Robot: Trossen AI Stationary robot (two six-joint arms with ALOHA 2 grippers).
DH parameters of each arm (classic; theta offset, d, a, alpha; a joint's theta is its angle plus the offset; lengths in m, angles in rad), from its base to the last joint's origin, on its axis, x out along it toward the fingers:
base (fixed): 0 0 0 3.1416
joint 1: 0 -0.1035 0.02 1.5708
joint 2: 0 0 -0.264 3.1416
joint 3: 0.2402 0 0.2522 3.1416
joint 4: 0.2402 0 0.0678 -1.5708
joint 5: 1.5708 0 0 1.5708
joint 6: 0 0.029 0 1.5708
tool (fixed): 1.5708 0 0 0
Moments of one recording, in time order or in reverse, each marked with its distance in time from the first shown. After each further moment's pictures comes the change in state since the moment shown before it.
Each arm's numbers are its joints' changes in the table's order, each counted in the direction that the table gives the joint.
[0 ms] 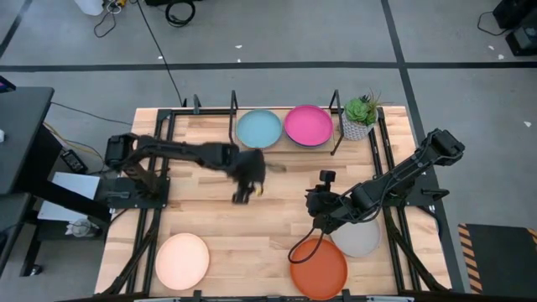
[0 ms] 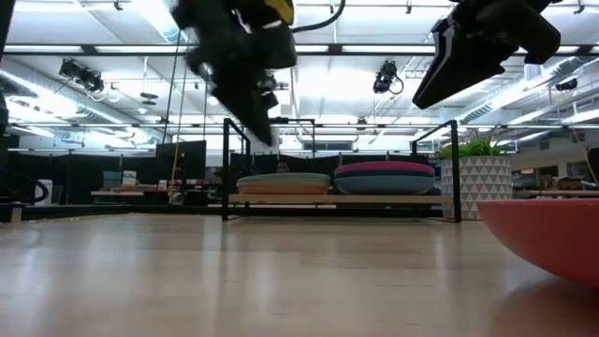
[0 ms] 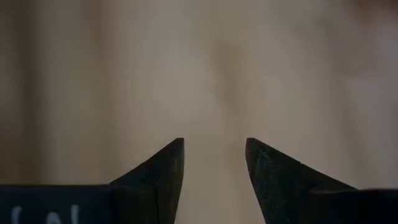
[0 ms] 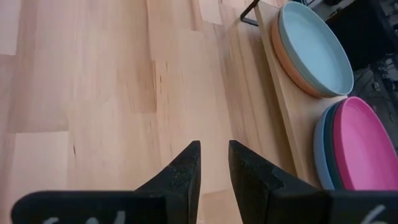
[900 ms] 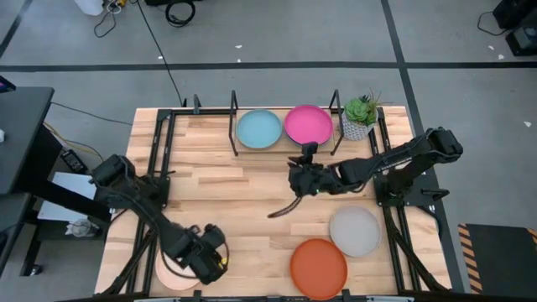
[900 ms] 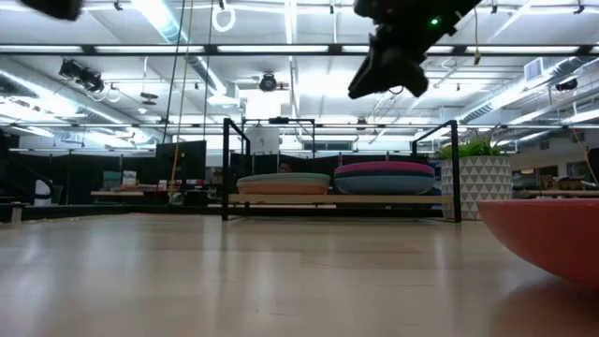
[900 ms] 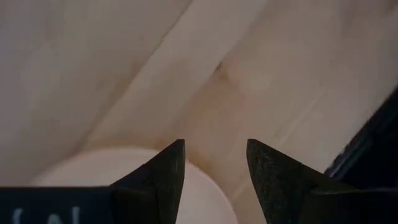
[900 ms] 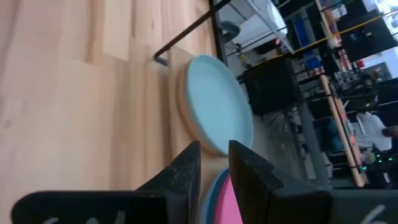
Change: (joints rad) left arm 0.836 0.042 -0.021 0.204 -0.270 -1.658; right arm 0.289 0.000 0.000 -0.400 0.088 -0.689
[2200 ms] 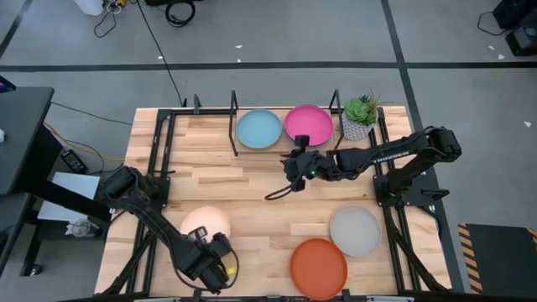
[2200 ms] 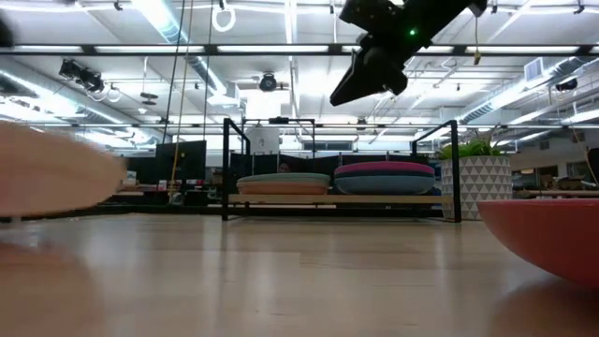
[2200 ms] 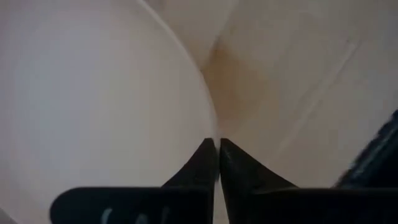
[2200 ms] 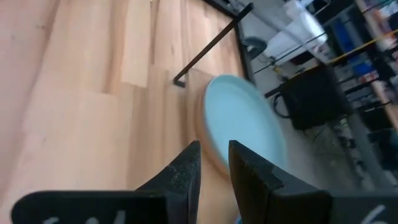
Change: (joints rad) left arm 0.008 0.154 0.195 0.207 0.038 0.206; right arm 0.140 0.000 0.000 -0.106 -0.286 -0.030
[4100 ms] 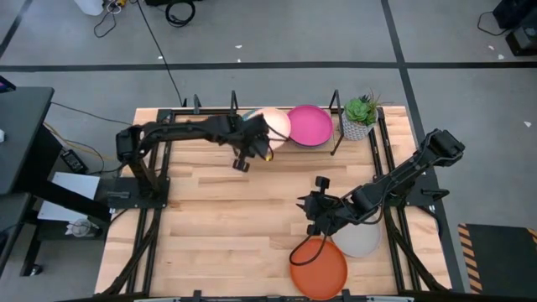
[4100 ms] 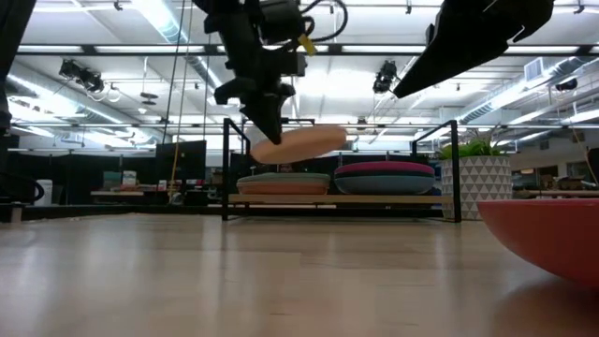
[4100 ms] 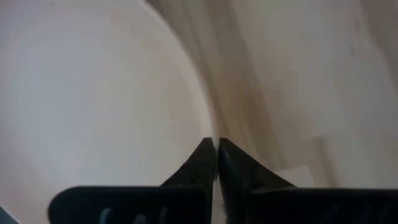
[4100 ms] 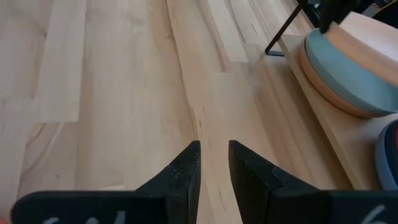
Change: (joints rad) left arm -1.045 -0.105 0.040 -0.260 0.041 1.937; right arm -0.445 0.000 -0.083 0.178 0.165 0.737
